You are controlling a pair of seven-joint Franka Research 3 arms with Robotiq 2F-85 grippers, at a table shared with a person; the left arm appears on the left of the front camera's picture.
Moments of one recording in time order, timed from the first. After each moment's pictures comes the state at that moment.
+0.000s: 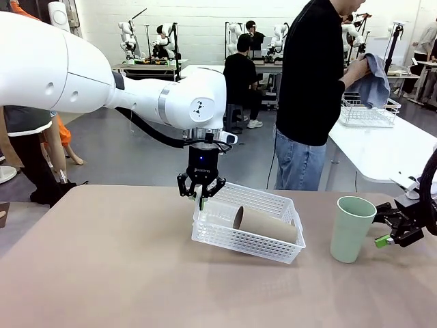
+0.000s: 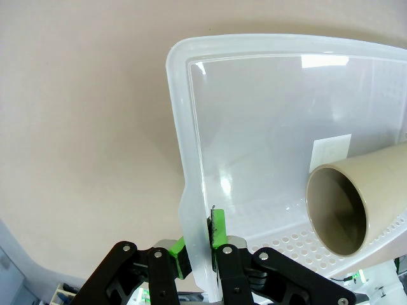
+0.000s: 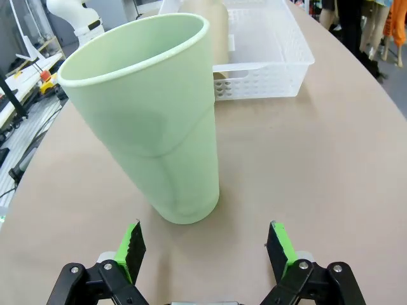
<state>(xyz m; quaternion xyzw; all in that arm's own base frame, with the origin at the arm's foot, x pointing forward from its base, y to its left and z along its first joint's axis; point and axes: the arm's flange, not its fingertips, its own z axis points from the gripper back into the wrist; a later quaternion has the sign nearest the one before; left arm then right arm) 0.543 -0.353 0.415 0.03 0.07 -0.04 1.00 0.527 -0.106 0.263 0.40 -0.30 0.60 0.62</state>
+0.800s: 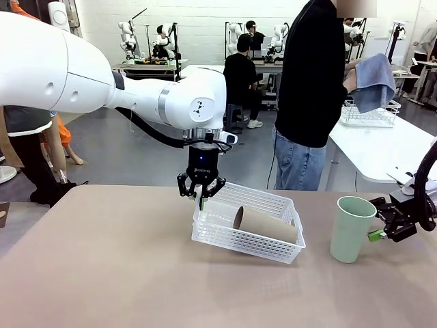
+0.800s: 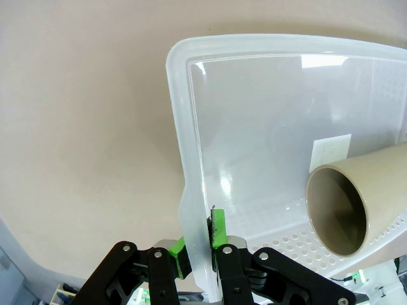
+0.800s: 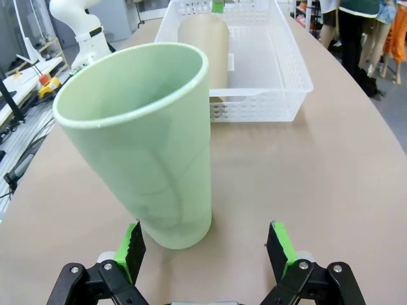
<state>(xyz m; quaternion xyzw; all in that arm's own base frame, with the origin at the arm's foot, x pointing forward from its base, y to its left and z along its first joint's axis) 0.543 -0.353 0.415 0.03 0.07 -0.04 1.00 0.532 -0.090 0.272 0.41 -0.32 0.61 0.60</state>
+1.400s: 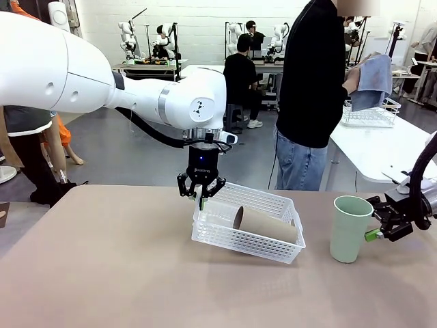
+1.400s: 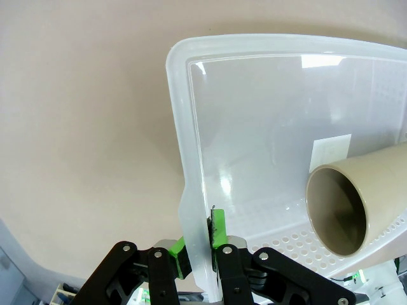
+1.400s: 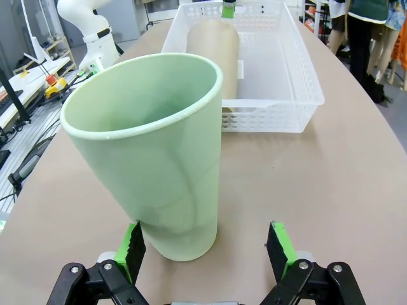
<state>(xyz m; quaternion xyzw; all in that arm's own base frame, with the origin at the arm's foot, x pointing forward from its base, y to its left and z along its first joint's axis) 0.543 -0.353 0.415 0.03 0.07 -0.04 1.00 0.532 -0.077 0.274 0.42 -0.31 0.61 0.59</state>
